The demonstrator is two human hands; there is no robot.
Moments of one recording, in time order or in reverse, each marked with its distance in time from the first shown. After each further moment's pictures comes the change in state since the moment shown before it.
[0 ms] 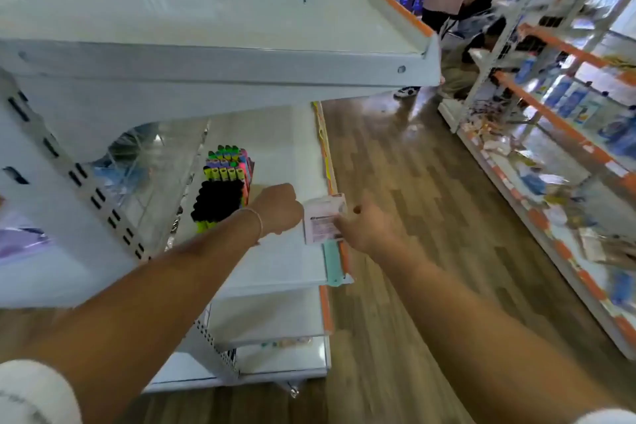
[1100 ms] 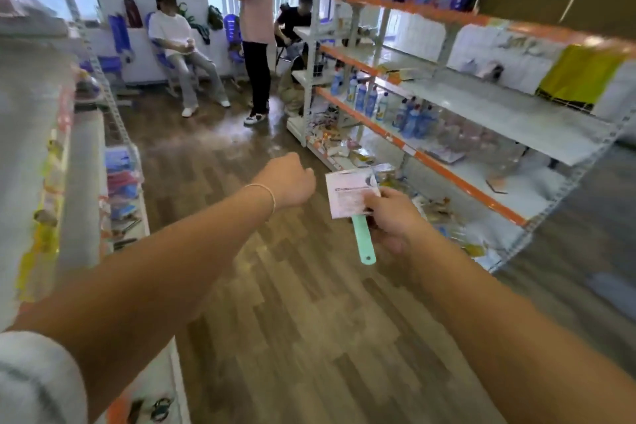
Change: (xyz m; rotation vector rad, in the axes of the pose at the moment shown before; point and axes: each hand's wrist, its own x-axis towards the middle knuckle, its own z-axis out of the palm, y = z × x) left_hand 0.040 0.438 0.206 0.271 0.001 0.577; right_hand -0.004 0.297 -0.351 0.985 0.397 0.338
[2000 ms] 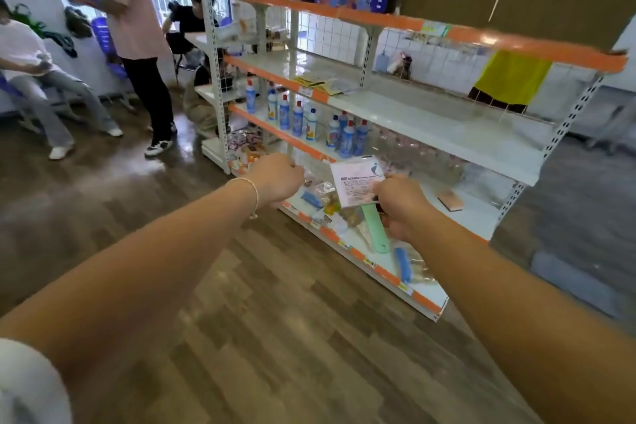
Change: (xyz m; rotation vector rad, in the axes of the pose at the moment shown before) left_hand 0.394 0.098 0.027 -0.218 -0.272 0.195; right_hand 0.336 -0.143 -0.082 0.058 0.360 -0.029
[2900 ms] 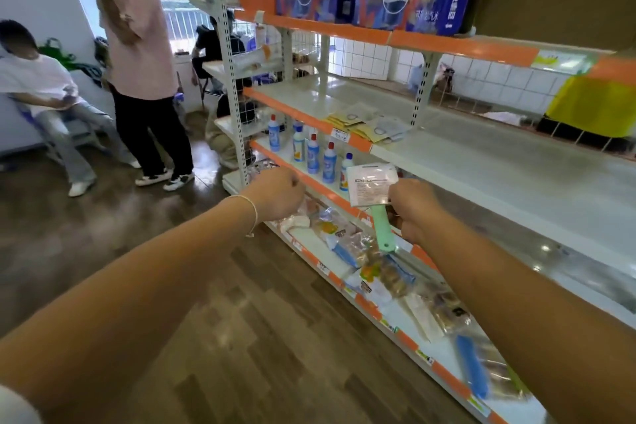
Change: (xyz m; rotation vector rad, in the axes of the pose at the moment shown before) left_hand 0.382 -0.054 -0.098 0.223 0.102 0.082; right_hand 0.393 -0.121 0.142 -0.020 0.081 0.029
